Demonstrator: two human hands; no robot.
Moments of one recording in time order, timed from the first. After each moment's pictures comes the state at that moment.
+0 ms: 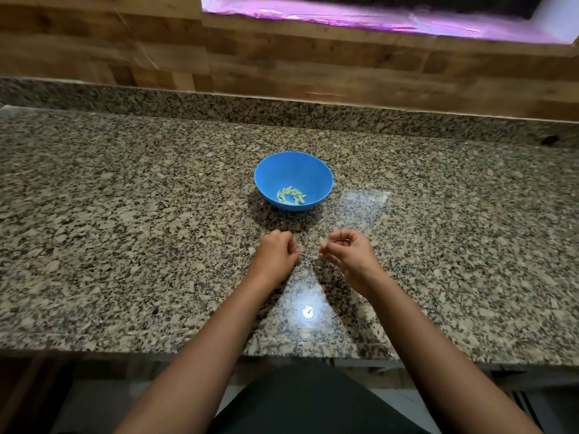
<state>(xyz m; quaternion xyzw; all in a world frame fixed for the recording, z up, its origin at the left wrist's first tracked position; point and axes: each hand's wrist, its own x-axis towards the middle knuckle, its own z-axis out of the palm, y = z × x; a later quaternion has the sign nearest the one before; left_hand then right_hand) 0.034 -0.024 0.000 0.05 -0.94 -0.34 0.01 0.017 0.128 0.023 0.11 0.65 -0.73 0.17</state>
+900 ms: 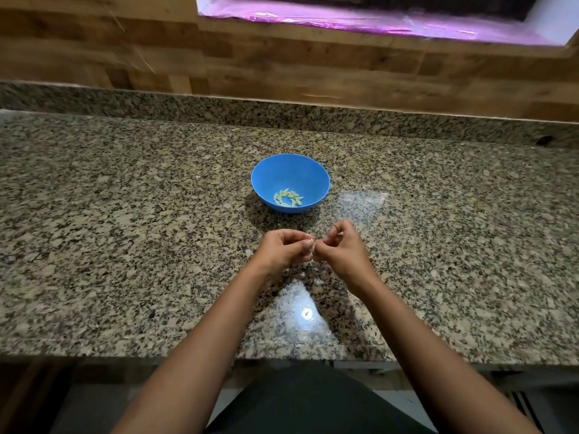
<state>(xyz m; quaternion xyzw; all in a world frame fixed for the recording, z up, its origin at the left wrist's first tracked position) 0.032 -0.018 0.015 0.12 -0.60 -0.78 -0.12 0.022 0.120 0.026 0.02 0.78 -0.62 0.09</state>
